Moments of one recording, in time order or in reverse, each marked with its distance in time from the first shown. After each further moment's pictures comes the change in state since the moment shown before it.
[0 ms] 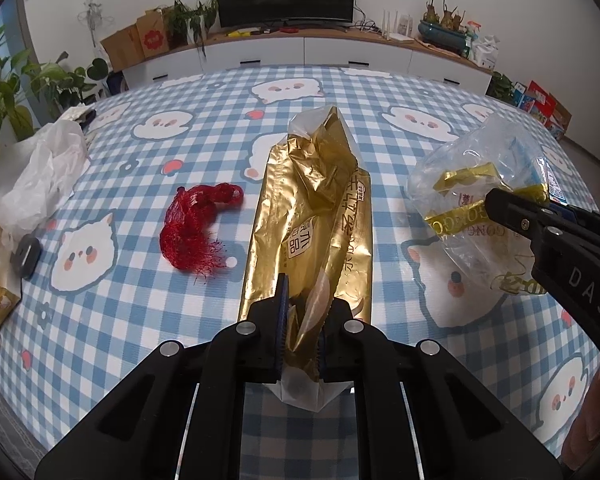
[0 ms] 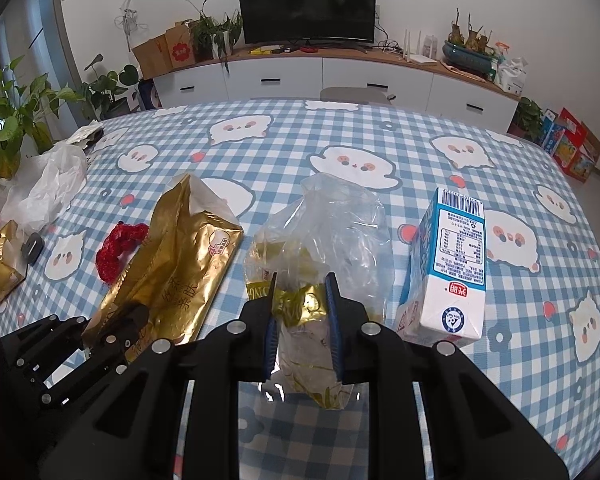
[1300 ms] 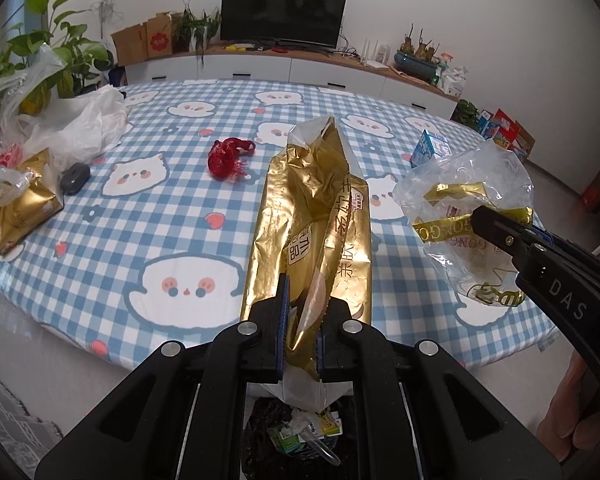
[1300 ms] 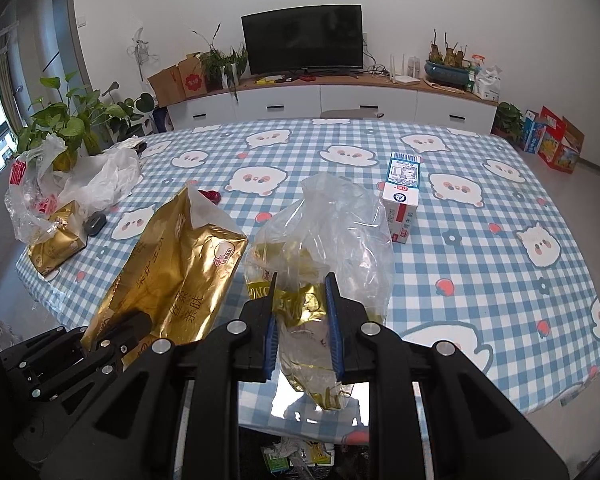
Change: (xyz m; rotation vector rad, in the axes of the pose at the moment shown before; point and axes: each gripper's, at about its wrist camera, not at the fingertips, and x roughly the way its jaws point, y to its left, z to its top) left arm -0.140 0.017 -0.111 -0.067 -0.079 -0.128; right arm -0.148 0.022 -0.102 0.050 -0.111 0.015
